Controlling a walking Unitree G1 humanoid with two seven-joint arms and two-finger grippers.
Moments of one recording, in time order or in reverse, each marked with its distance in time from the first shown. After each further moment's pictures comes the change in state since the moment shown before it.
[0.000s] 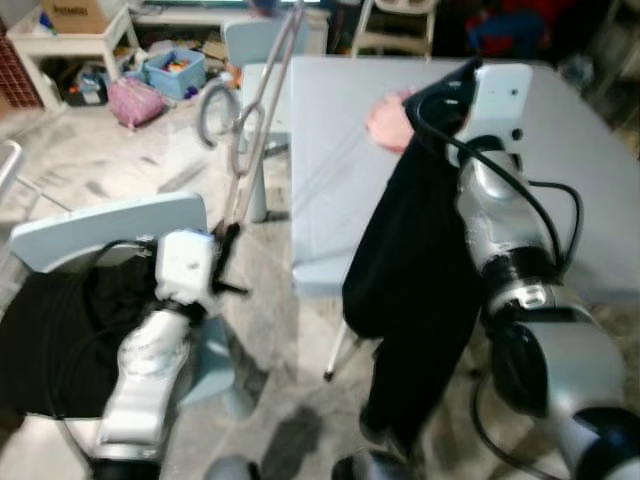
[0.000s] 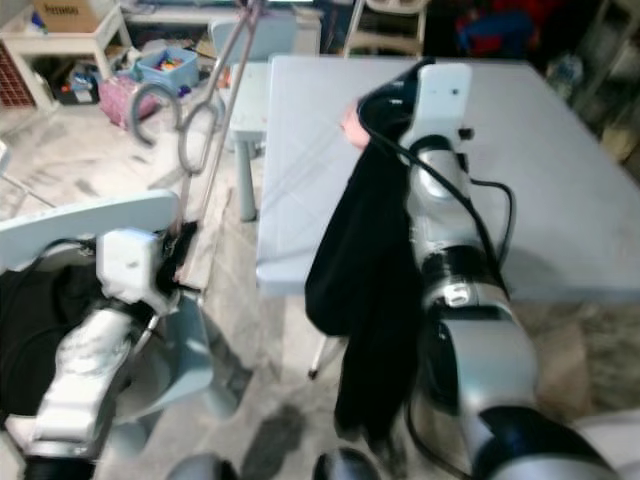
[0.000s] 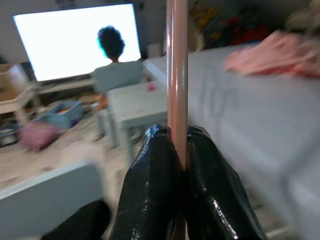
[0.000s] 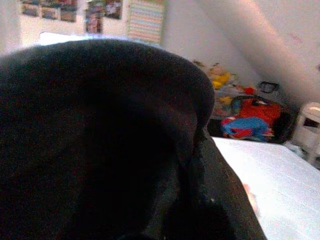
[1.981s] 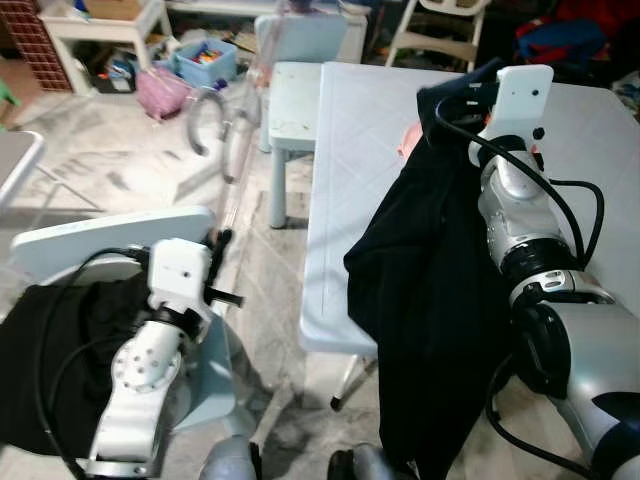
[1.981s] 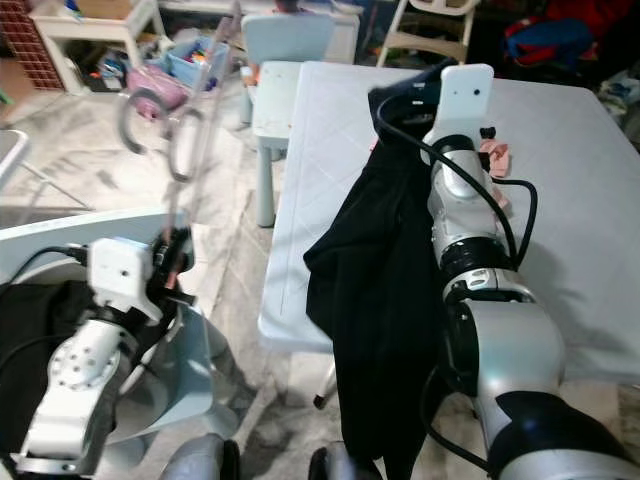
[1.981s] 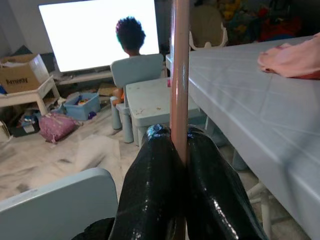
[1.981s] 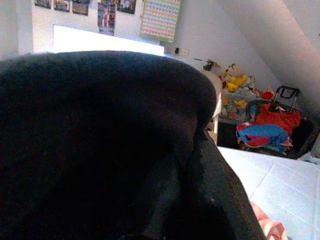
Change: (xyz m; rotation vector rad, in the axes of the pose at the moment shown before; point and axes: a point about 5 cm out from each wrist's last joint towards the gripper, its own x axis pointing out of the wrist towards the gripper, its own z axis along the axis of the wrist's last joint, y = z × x) left arm -0.008 -0.007 0.003 -0.011 0.010 -0.006; right arm -0.010 -0.037 -0.021 -0.062 0.014 -0.035
